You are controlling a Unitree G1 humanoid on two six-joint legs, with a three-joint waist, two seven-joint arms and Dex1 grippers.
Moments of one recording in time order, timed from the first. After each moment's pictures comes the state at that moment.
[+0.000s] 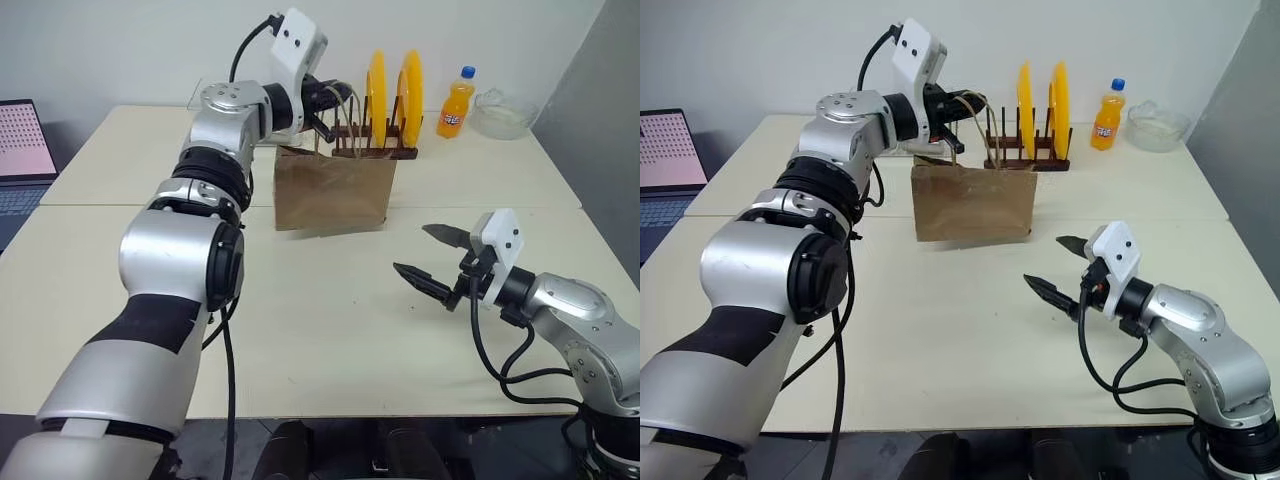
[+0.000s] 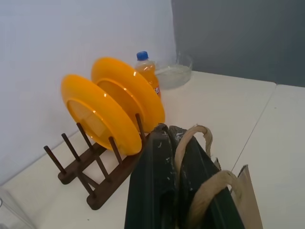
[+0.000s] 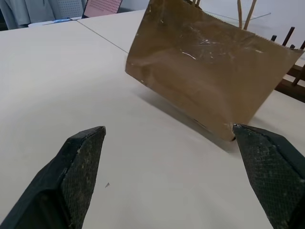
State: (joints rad) left arm -1.59 0.32 0.05 1.33 -0.01 0.01 -0.86; right arm -0.24 -0.62 -0.07 -0.58 0.53 0.67 0.62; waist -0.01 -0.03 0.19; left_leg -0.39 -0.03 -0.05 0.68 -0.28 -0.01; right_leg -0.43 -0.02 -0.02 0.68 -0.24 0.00
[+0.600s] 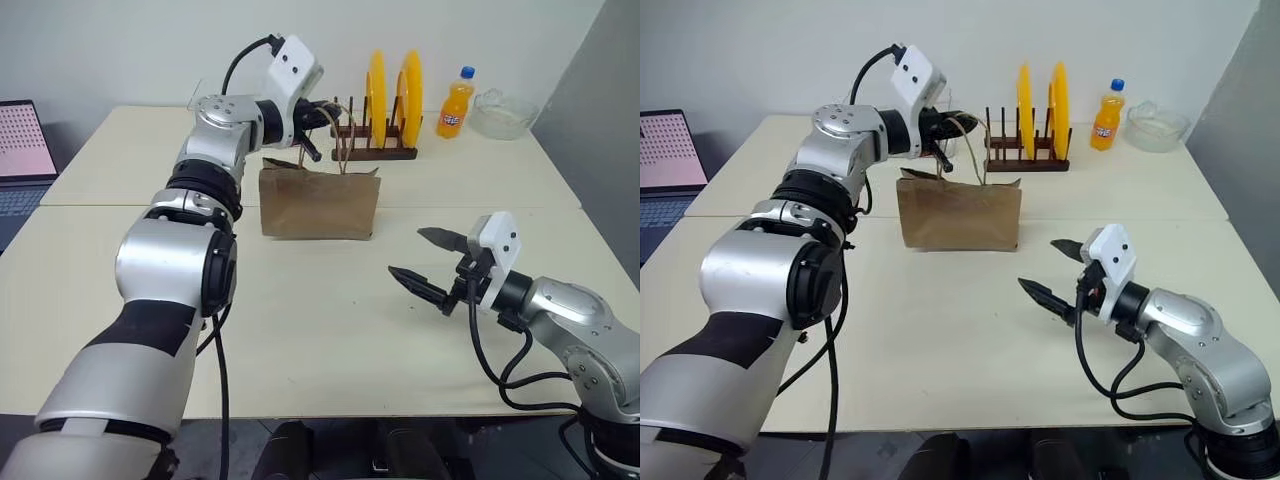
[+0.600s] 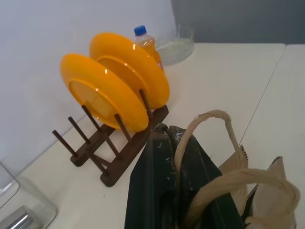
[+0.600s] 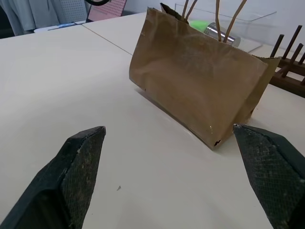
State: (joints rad) left arm -1.53 0.36 0.02 1.34 0.10 -0.08 -0.90; right arm -0.23 -0.61 -0.07 -0.62 0.57 0.71 0.58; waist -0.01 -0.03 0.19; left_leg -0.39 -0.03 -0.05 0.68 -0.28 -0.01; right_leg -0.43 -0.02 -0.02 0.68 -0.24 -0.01
